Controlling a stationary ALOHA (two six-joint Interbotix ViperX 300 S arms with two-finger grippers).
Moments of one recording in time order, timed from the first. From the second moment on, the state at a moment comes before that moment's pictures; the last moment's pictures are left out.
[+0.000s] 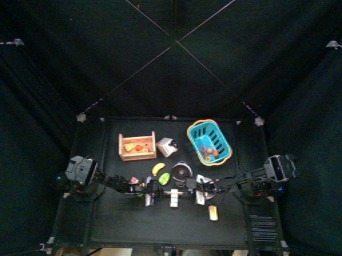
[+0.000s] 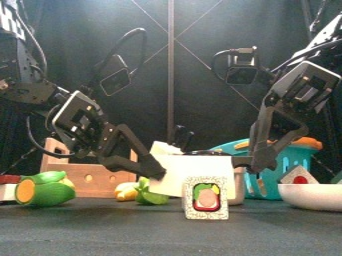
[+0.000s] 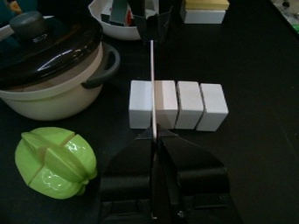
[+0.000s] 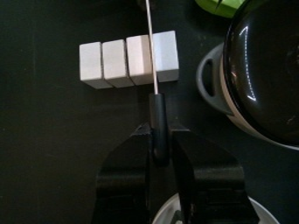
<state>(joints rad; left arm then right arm) -0.19 0.29 0.87 -0.28 -0.72 0.08 0.12 -0.07 0.88 -0.33 0.03 0.58</state>
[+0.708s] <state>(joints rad) -0.19 0.31 0.85 -0.28 -0.68 0.08 0.13 -0.04 0.85 -0.30 0.10 0.57</state>
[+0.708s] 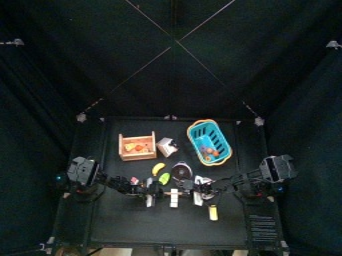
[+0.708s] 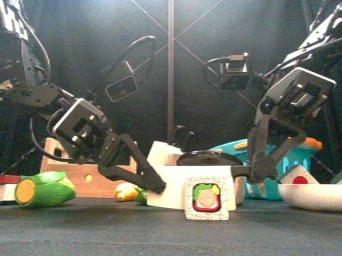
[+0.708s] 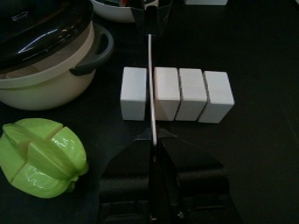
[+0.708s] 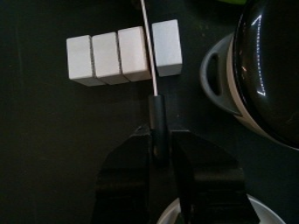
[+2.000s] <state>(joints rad) -0.10 0.25 0.85 -0.27 -0.67 0.09 0.08 -0.07 0.84 -0.36 0.12 0.58</state>
